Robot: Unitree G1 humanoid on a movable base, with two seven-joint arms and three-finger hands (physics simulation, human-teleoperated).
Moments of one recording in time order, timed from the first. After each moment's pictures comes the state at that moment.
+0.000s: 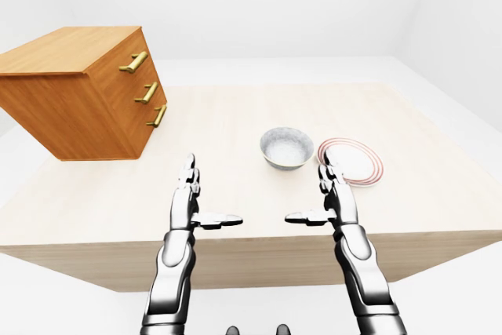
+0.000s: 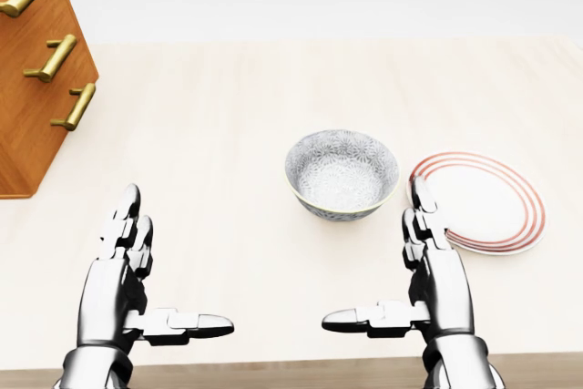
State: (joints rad) left arm 0.00 0.01 0.01 -0.01 -0.01 0.01 -0.02; right arm 0.00 -0.01 -0.02 -0.01 0.01 0.01 0.01
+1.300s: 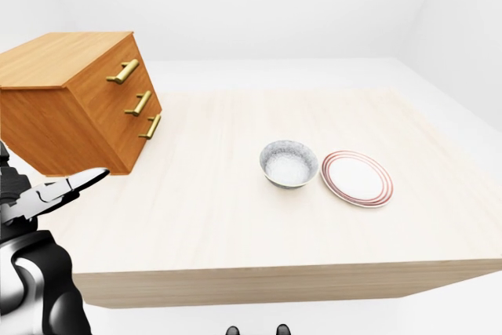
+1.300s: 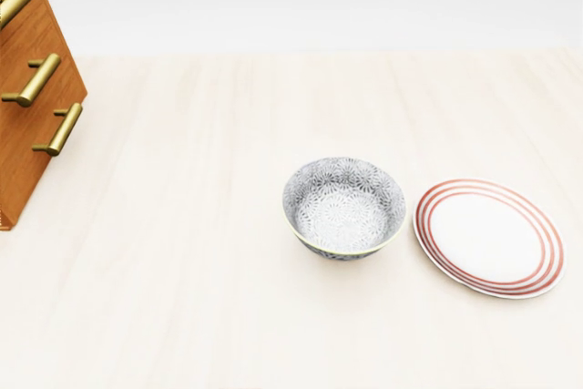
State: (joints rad) left arm -0.05 0.22 0.59 -0.63 -0.37 0.09 0.17; right arm -0.04 -0.30 -0.77 -0.86 0.59 0.09 -0.11
